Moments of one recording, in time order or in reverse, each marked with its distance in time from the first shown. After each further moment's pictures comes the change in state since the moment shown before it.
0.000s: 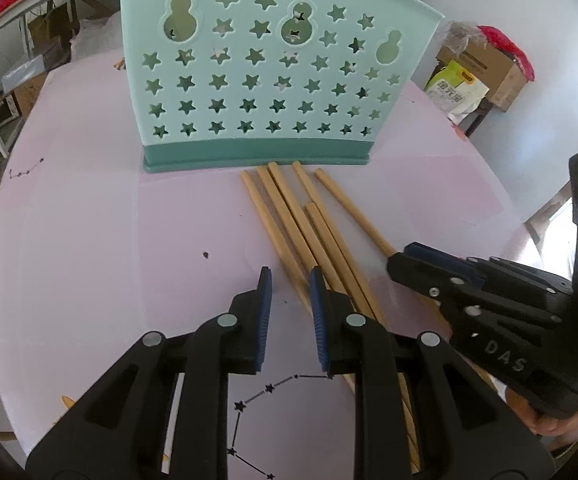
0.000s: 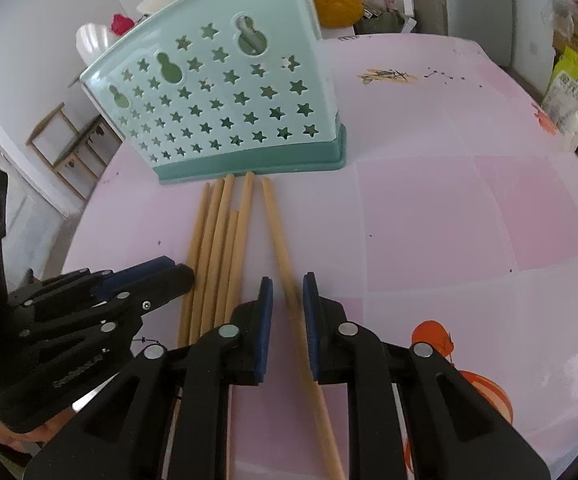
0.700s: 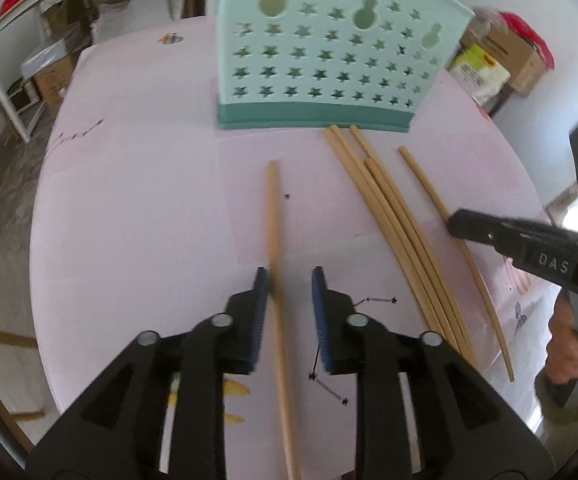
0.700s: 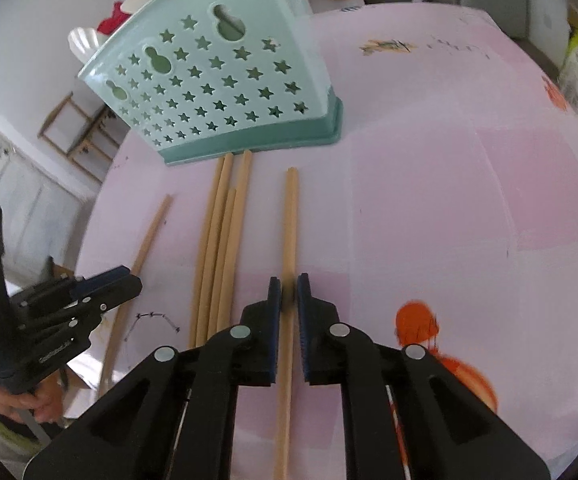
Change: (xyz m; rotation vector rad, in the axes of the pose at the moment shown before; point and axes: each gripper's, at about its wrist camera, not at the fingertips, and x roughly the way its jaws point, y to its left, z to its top) left arm -0.025 0.037 -0.021 0.003 0.091 0.068; right arm -0.006 -0.013 0.007 -0.017 0.127 0.058
